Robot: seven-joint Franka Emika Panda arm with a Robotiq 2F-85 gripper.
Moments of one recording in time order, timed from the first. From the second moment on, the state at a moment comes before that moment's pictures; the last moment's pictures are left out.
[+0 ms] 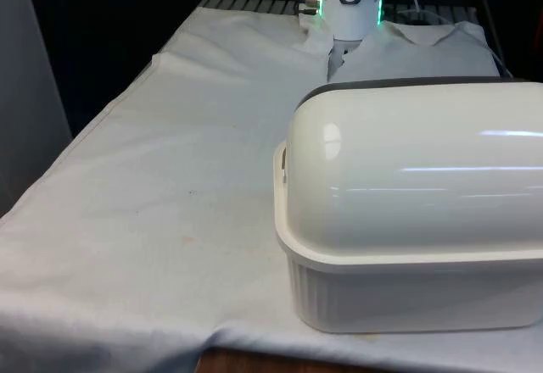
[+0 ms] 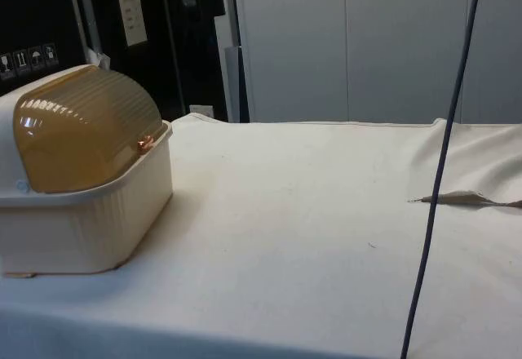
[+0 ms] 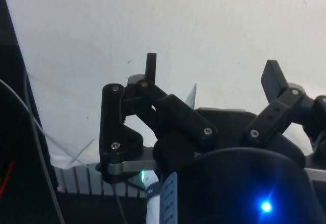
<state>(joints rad) 0.24 0.06 -0.21 -1.87 0.01 1.88 -0.01</state>
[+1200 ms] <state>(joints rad) 0.24 0.11 -0.09 -2.01 0.01 2.22 0.06</state>
